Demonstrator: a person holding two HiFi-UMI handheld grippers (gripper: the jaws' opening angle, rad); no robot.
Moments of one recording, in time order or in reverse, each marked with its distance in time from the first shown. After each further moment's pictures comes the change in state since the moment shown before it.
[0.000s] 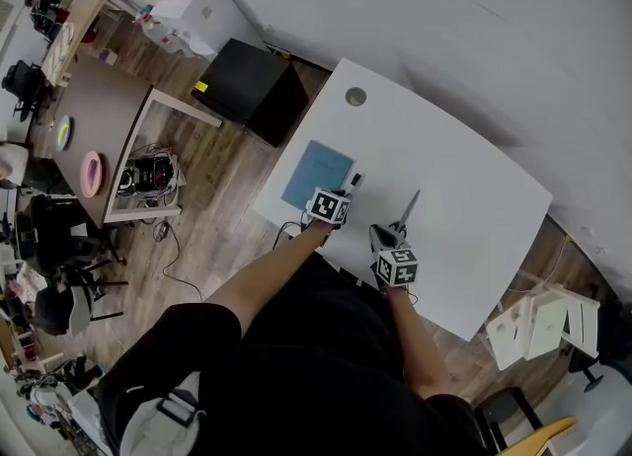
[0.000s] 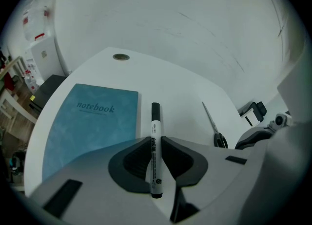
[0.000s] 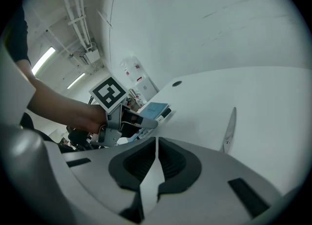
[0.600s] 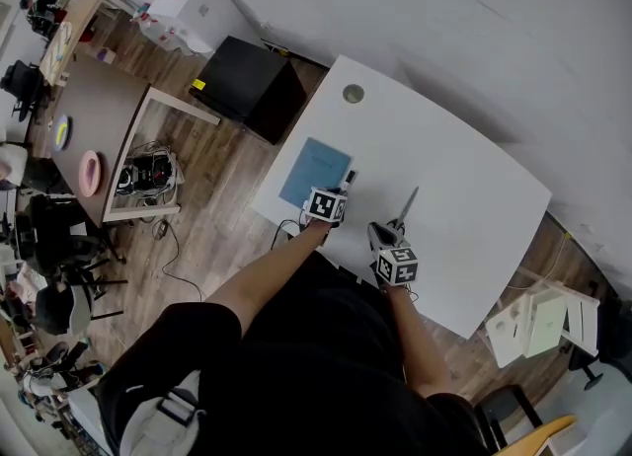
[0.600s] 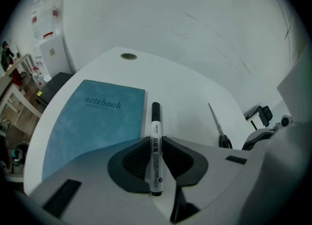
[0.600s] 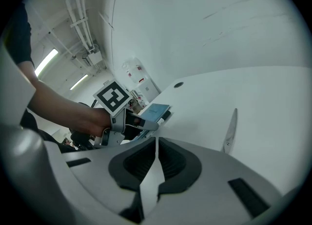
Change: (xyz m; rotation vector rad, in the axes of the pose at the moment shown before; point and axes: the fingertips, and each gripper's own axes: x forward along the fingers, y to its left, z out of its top) left arm 0.002 0.008 -0.004 -0.046 -0.012 0.053; right arm -0.003 -0.001 0.000 -0.005 -0.013 0.026
